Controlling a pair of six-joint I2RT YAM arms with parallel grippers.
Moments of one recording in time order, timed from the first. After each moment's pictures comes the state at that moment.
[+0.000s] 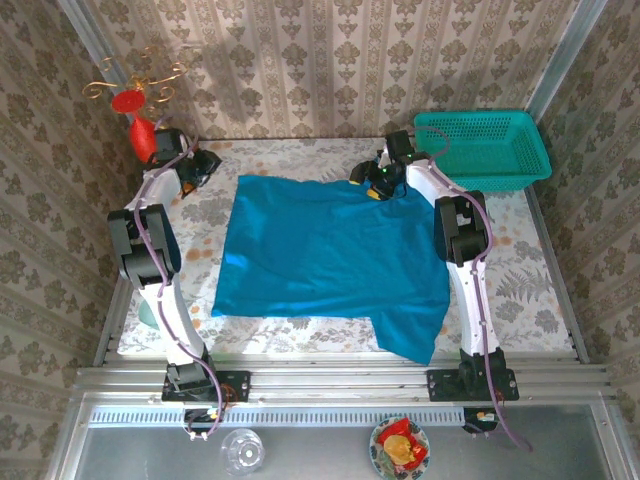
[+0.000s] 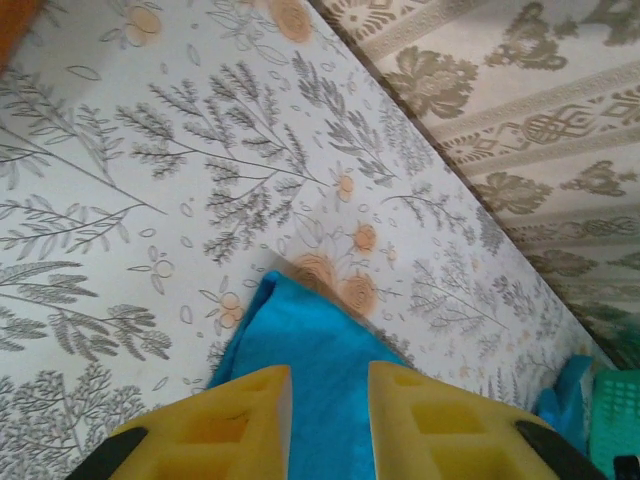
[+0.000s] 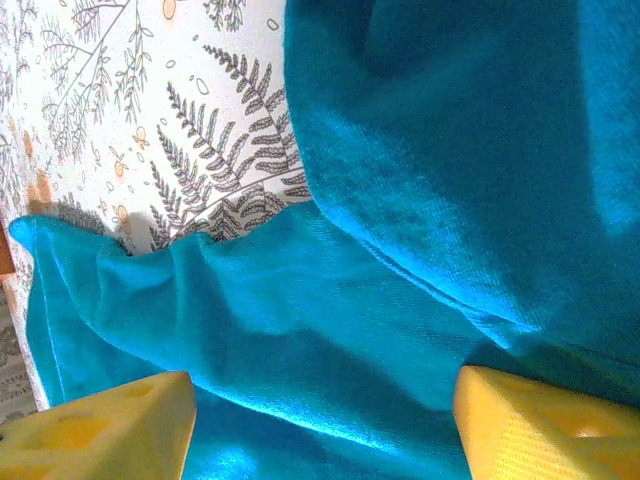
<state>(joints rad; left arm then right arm) 0.10 2.10 1.68 -0.34 0.42 -0.68 0.18 2.49 2.09 -0.60 -0.50 0.64</state>
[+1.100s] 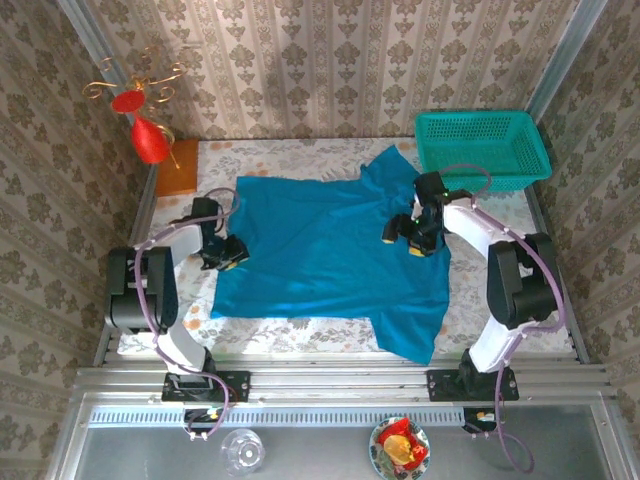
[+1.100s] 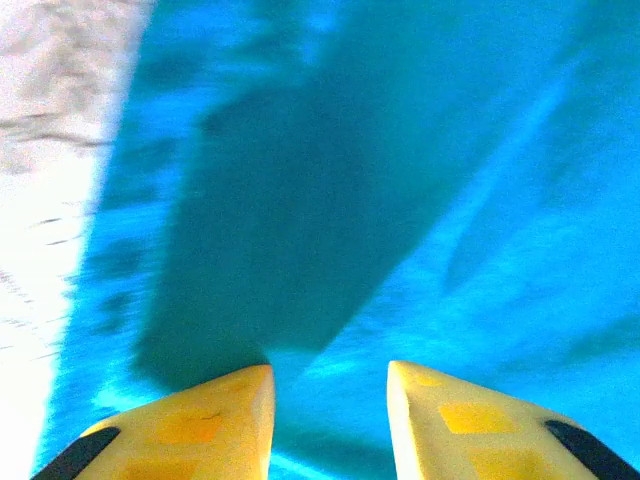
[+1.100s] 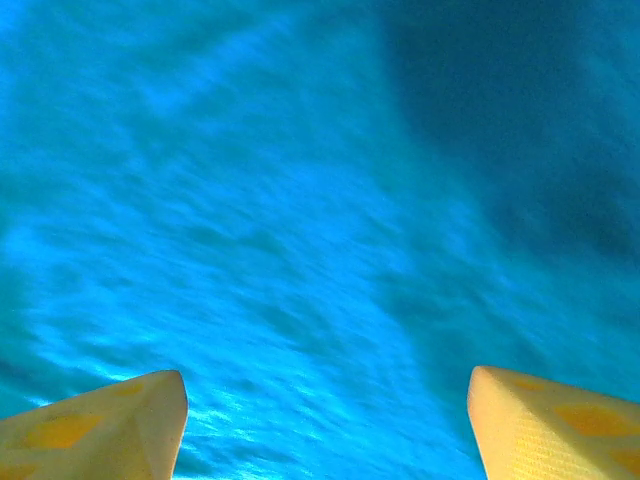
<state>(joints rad) -0.05 1.66 0.91 -0.55 0.27 -0.43 0.18 1.71 1.15 -0.75 -0.29 0.53</state>
